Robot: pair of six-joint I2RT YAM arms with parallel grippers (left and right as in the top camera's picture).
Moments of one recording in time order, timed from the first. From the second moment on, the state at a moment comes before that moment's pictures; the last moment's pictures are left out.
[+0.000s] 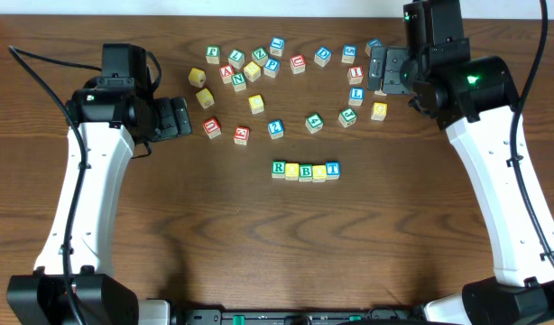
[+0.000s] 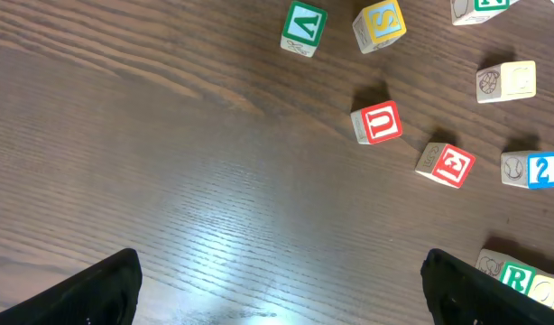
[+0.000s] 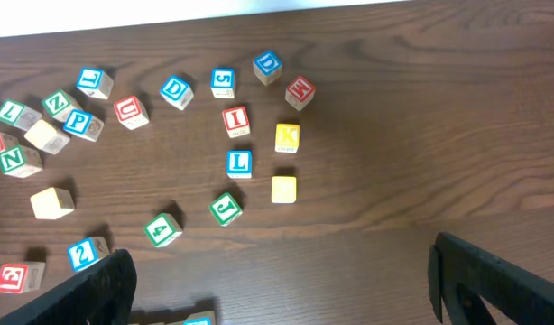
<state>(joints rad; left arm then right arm) 0.00 1.56 1.42 -1.05 -0.04 -0.25 0.28 1.65 1.82 -1.06 0.26 0.28</state>
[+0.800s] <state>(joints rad) 0.00 1.56 1.42 -1.05 -0.04 -0.25 0.23 1.64 1.76 -0.97 0.26 0.28</state>
